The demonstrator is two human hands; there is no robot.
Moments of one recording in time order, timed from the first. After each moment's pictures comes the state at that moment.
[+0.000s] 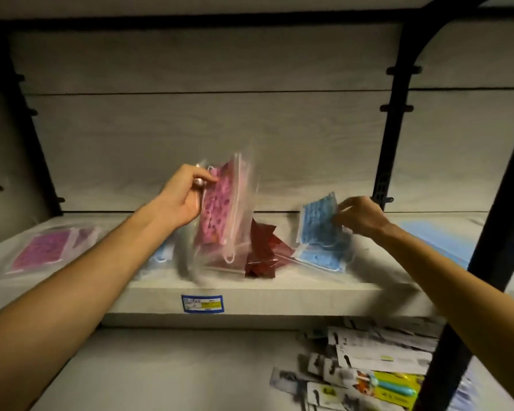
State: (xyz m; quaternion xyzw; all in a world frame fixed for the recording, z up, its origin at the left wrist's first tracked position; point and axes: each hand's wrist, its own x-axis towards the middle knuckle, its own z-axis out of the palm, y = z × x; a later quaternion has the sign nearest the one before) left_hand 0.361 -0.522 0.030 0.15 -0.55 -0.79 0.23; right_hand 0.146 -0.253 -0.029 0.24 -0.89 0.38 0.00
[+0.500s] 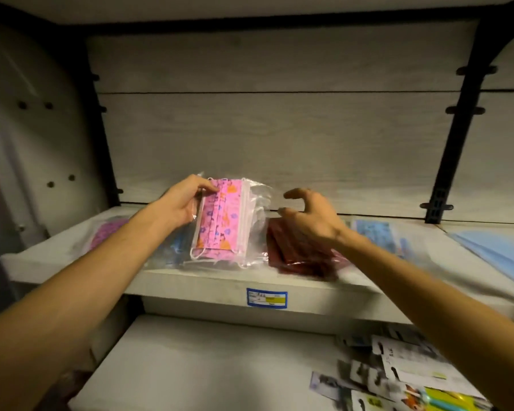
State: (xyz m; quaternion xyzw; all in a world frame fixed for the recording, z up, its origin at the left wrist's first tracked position) left_hand 0.434 -0.611 0.017 0.25 -0.61 -0.72 0.23; right_hand 0.287 -0.396 -0.015 0.45 -0.81 0.37 0.04
